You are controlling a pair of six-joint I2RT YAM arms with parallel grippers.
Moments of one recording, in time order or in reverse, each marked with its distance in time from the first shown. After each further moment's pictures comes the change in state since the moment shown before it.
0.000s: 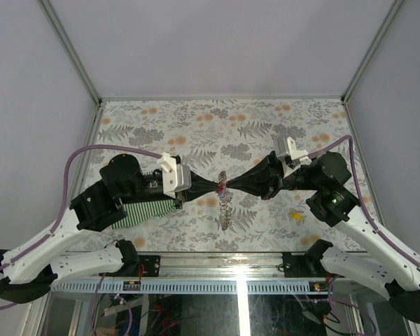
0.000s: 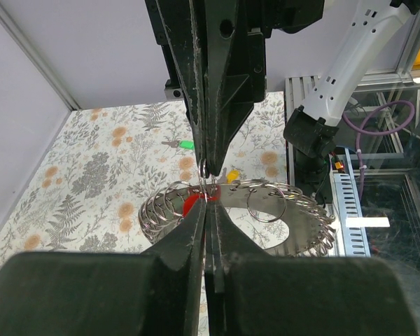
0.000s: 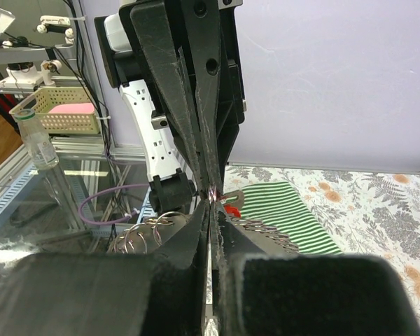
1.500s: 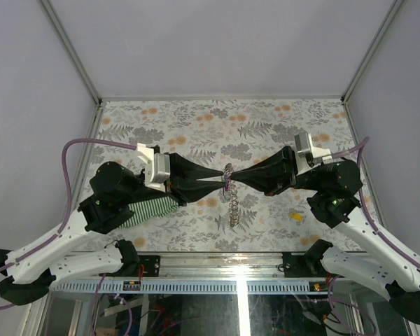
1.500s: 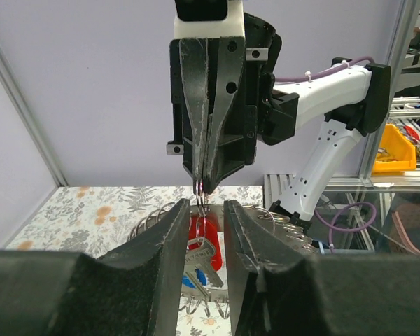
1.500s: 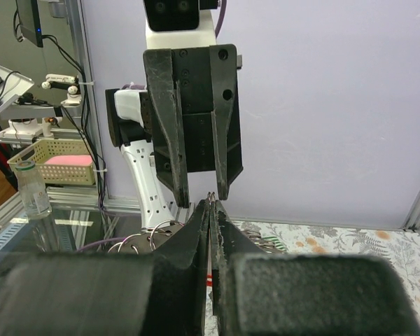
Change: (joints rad) left arm 0.000 -0.032 -0.116 0.436 0.011 -0.253; right arm 0.002 -0.012 -0.017 0.272 0.069 0.151
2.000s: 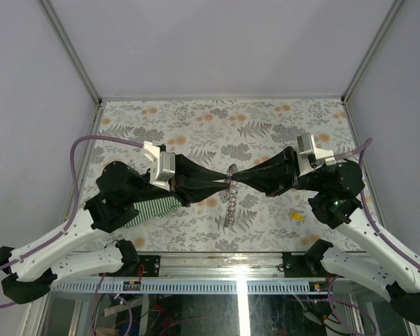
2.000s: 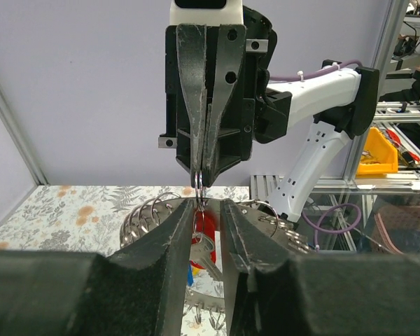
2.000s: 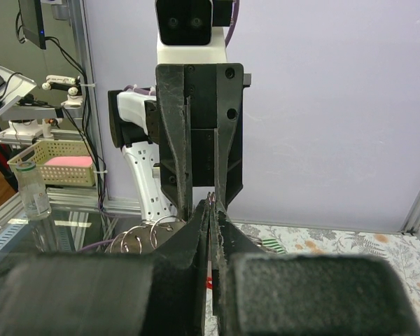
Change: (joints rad) left arm 0.000 0.018 -0.036 0.061 0.023 -0.056; right arm 0.000 -0.012 0.000 0.001 0.000 0.000
